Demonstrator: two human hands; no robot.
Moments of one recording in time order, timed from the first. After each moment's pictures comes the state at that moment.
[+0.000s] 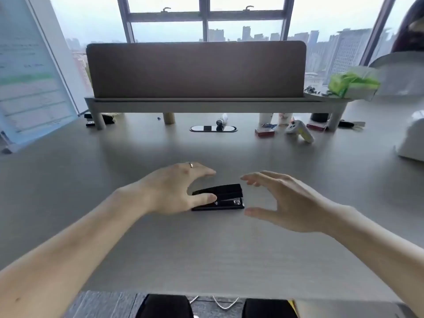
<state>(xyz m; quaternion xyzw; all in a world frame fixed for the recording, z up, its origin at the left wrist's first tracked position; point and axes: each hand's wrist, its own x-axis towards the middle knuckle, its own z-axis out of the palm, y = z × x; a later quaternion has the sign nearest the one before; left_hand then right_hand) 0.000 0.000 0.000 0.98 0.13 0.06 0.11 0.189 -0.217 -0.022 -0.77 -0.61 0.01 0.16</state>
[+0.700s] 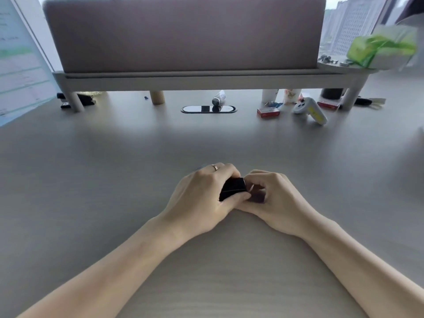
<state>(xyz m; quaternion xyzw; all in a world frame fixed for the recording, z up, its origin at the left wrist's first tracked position) 0.066 -0.032 -0.066 0.94 0.11 0.26 0.19 0.216 -0.168 -0.088 -0.73 -0.56 0.07 0.39</state>
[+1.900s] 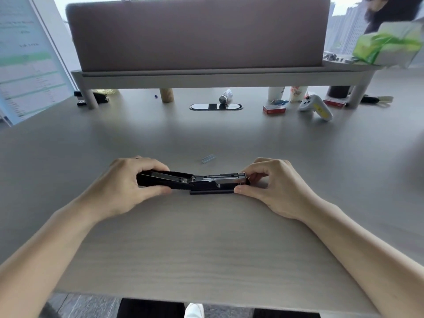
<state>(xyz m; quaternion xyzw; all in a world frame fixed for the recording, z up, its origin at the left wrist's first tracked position) -0.042 0.053 -0.060 0.92 0.23 0.22 0.22 0.211 -0.168 -0.086 -0.74 -0.55 0.04 0.38</state>
